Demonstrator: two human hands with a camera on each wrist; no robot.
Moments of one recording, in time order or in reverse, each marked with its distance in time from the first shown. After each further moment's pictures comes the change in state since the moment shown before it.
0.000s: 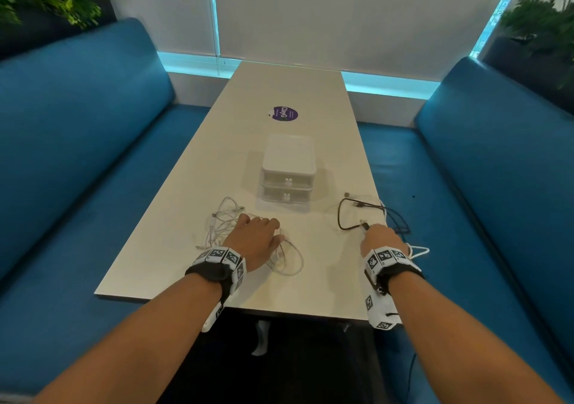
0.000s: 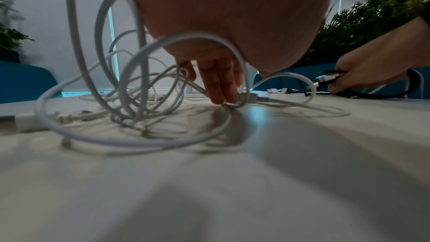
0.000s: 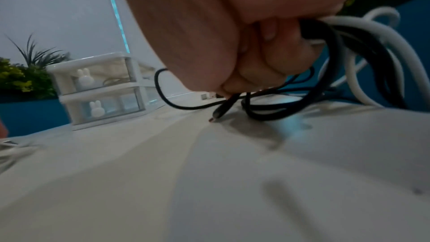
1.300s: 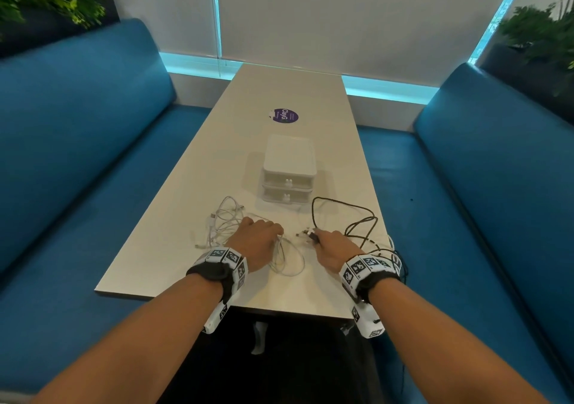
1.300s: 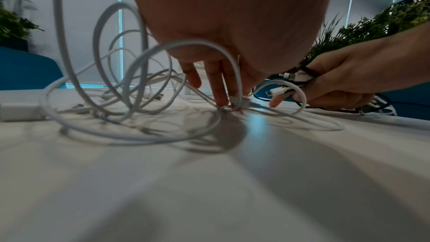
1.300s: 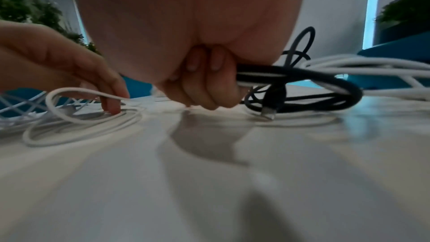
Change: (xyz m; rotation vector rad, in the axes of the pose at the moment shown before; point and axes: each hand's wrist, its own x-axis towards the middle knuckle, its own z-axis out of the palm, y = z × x) left_hand 0.000 0.001 0.002 -0.120 0.010 0.052; right_hand -0.035 -0.054 0.015 0.030 -0.177 -0.546
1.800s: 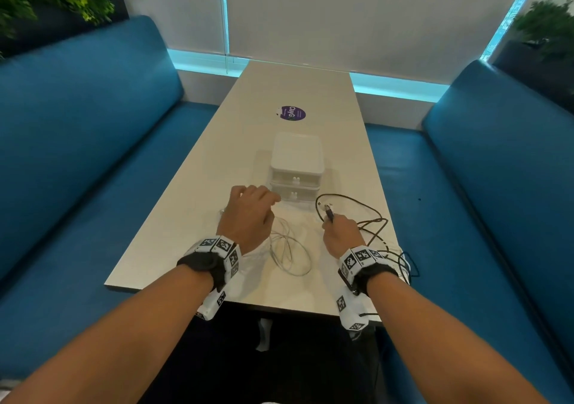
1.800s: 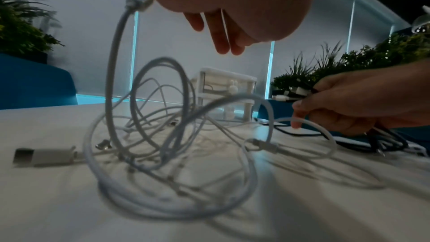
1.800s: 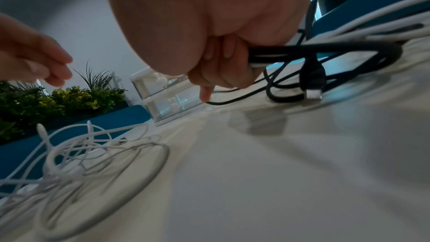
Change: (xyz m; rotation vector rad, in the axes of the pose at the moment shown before) left_hand -0.010 -0.014 -0.037 -0.011 0.589 0.052; right_hand 0.024 -0.009 -0.003 0.286 0.218 0.275
